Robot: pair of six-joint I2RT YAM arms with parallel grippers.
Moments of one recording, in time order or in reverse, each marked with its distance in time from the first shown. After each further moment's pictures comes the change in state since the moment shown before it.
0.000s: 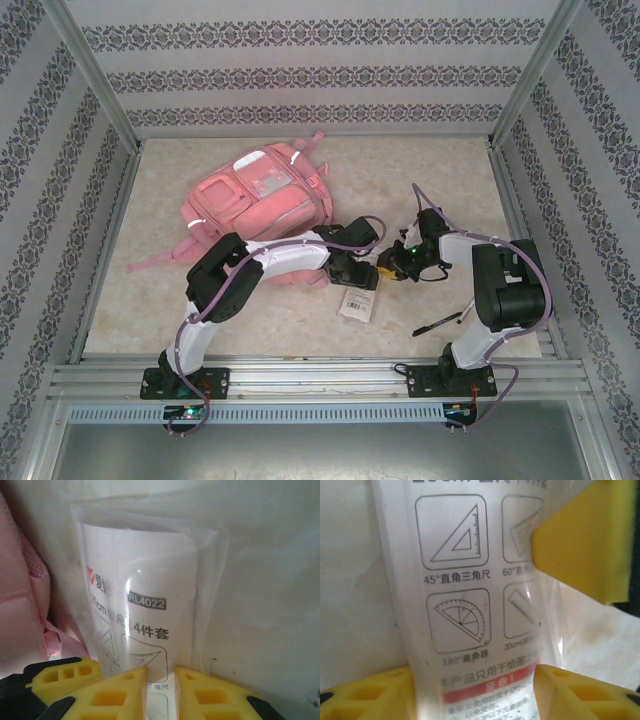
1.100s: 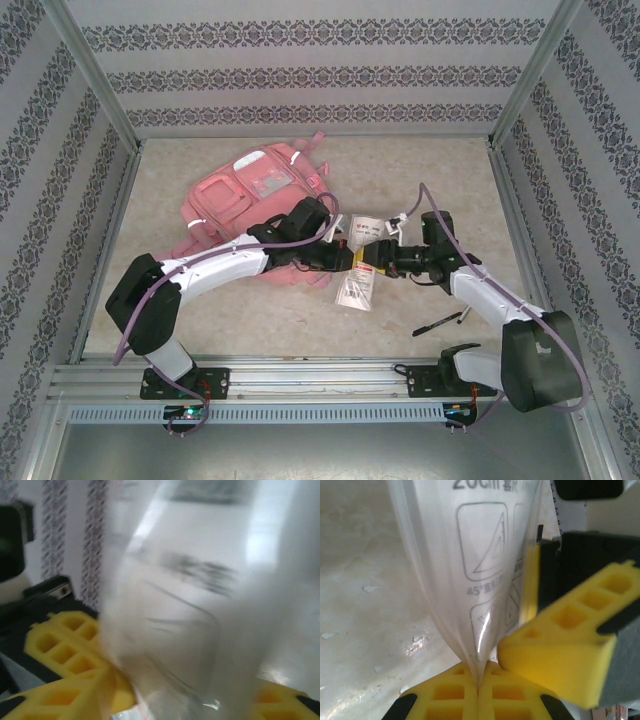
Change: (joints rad) left arm 0.116 -0.481 -0.364 0.295 0.243 -0.046; right arm 0.116 -0.439 -0.172 0.297 -0.275 0.094
